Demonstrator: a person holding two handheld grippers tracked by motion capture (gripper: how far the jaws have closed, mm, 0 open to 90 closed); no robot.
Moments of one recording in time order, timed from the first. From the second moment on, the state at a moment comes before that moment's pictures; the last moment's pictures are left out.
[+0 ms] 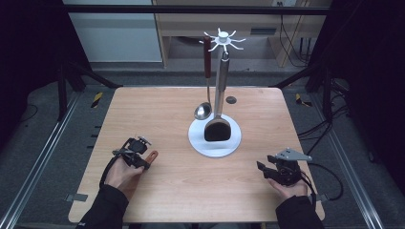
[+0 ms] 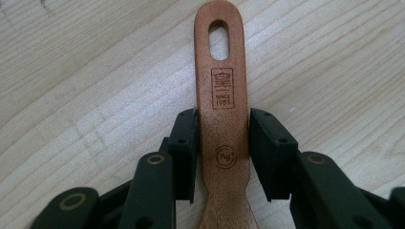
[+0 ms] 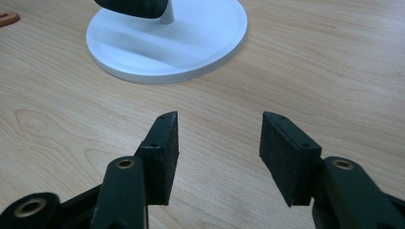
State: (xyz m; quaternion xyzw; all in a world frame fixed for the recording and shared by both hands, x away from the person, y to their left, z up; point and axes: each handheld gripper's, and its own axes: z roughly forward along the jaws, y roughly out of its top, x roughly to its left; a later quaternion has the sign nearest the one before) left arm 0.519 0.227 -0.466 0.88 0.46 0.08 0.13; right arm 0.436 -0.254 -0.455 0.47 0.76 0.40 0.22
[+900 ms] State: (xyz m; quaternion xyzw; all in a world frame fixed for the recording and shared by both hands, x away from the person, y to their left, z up) left arm 0.519 0.225 -0.465 0.89 0.44 0.07 0.12; right arm 0.438 -0.254 -0.456 0.47 0.76 0.39 0.21
